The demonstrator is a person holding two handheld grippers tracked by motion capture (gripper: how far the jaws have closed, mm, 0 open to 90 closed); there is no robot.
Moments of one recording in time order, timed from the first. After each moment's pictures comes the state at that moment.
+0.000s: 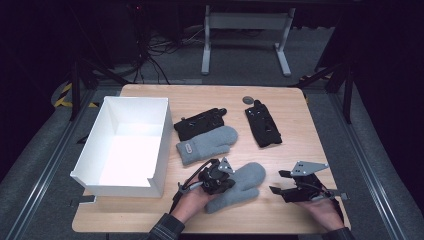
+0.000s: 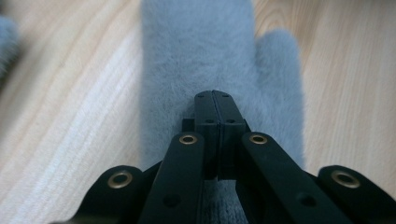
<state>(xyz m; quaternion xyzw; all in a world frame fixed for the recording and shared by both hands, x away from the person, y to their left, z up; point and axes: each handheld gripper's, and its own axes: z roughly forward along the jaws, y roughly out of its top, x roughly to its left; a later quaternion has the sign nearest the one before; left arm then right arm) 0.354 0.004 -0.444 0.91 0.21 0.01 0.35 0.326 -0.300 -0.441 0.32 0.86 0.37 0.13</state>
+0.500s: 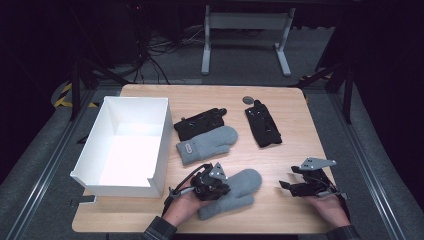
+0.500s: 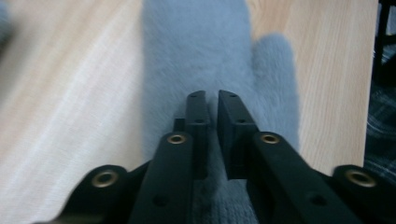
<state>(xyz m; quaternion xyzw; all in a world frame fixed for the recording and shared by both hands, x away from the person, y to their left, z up) 0.341 0.026 -0.435 0.91 0.19 0.01 0.36 0.341 -0.329 -0.455 0.38 0.85 0.34 0.16</state>
